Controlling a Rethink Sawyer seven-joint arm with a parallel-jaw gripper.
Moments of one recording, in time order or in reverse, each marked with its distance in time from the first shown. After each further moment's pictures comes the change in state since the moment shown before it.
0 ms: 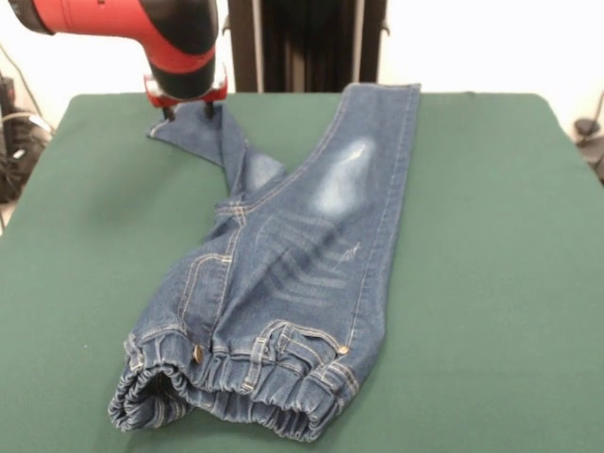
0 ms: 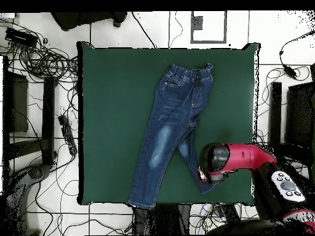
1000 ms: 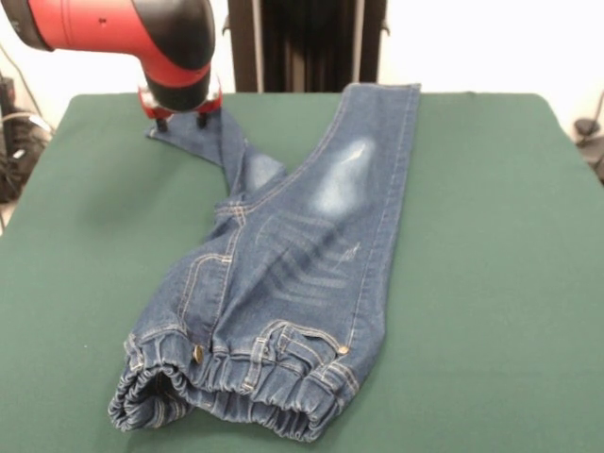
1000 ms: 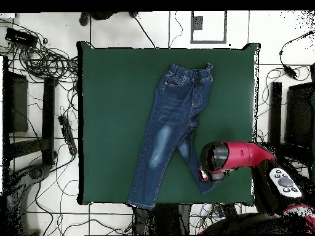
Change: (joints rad) arm 0.001 0.039 0.000 -0.041 -0.053 0.003 0.000
